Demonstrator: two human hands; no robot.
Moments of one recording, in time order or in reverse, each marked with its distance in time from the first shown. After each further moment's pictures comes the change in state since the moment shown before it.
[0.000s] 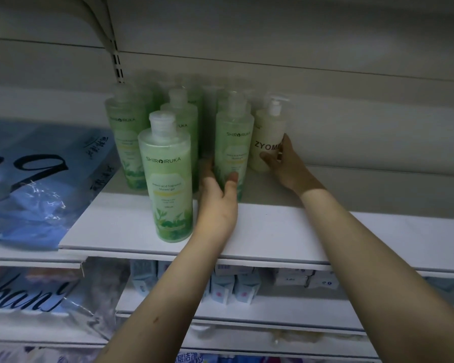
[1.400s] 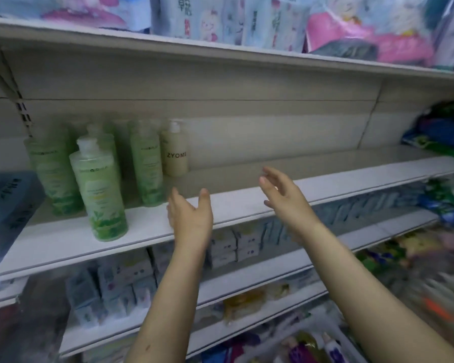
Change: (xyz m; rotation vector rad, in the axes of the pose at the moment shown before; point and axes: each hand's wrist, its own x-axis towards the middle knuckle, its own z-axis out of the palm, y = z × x) left_hand -0.109 0.056 0.026 0.050 -0.146 -0.116; right_hand -0.254 -0.077 -0.092 0.161 0.405 0.165
